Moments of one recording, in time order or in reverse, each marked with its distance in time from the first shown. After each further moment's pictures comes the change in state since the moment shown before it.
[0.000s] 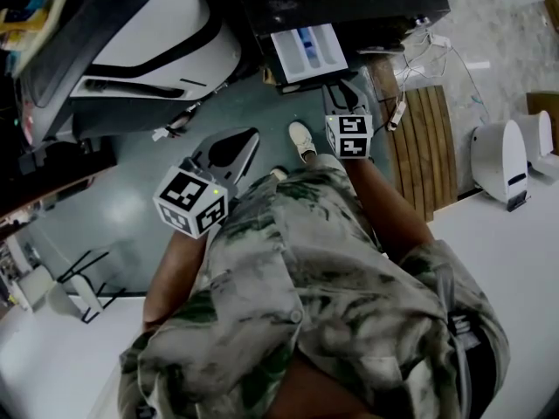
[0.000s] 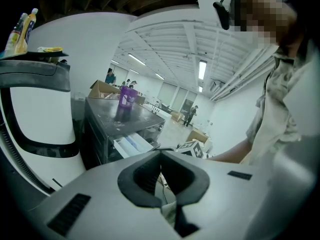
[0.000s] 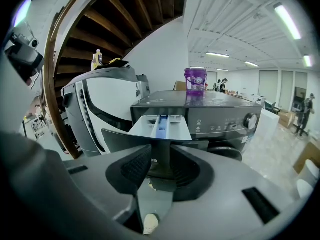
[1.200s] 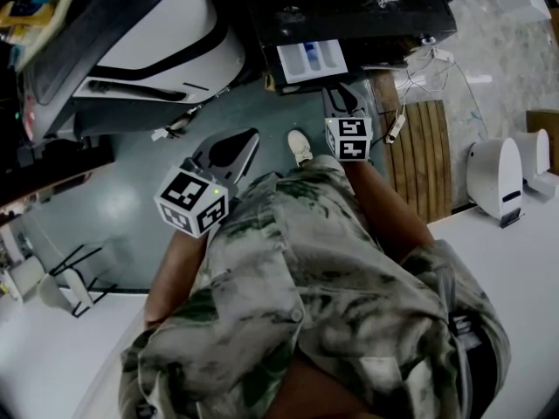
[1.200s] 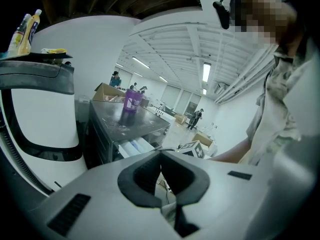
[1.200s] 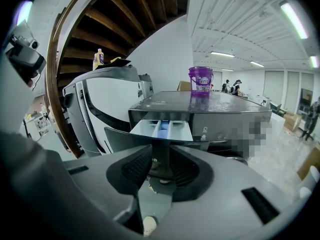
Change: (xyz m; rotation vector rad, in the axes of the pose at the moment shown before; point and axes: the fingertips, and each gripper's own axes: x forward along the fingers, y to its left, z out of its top) left arm 0.013 0.021 0.020 -0.011 -0.033 0.042; right arm 0.029 -0.006 0.022 -0.028 0.009 0.042
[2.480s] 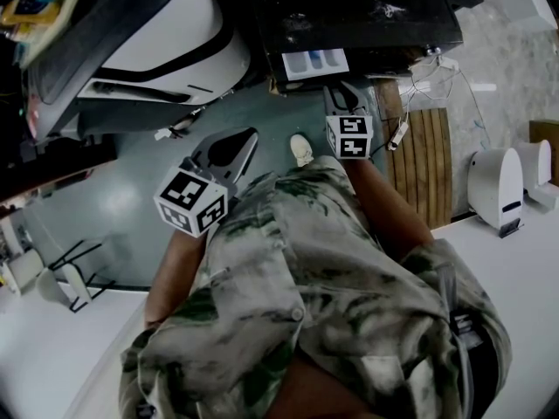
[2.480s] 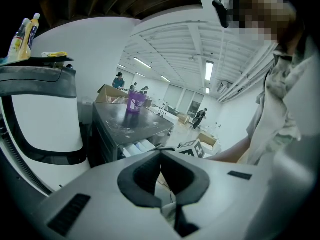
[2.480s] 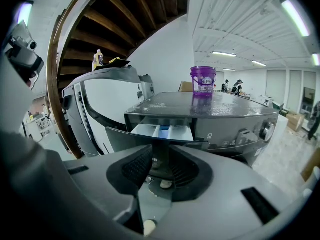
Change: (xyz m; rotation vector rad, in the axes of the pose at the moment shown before) left arm 0.006 0.016 0.013 0.004 0.001 0.044; right arm 0.024 -0.005 0.017 0.000 -0.006 0.026
